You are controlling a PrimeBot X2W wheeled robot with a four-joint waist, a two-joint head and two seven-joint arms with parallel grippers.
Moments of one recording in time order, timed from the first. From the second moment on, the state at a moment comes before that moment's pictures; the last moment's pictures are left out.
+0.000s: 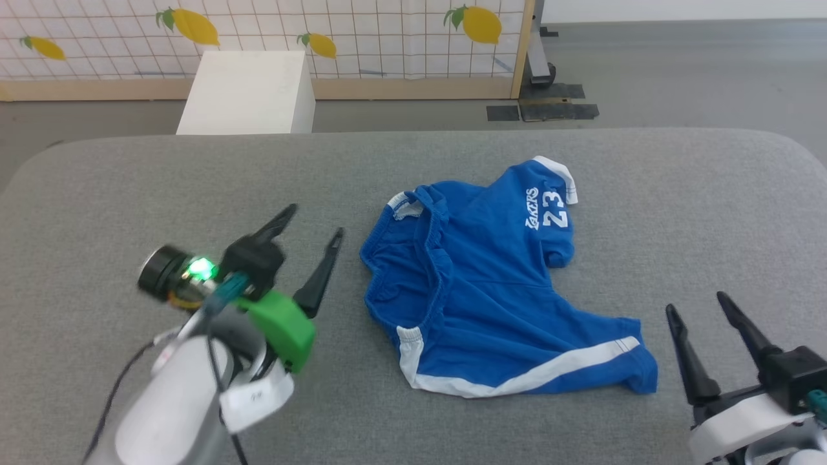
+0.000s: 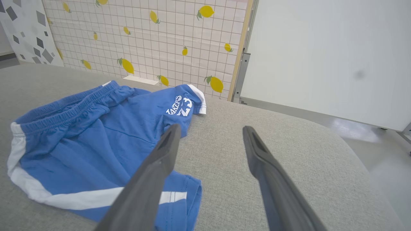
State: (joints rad) left arm -0.36 0.36 -0.41 0.17 -0.22 -0.12 -0.08; right arm 0.03 -0.32 0.05 0.12 0.17 0.13 -0.22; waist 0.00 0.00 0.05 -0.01
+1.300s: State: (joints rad) left arm -0.86 0.63 -1.28 0.06 -0.75 -0.13 0.76; right arm -0.09 -0.18 0.08 0.18 0.07 0.13 -0.25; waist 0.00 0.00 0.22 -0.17
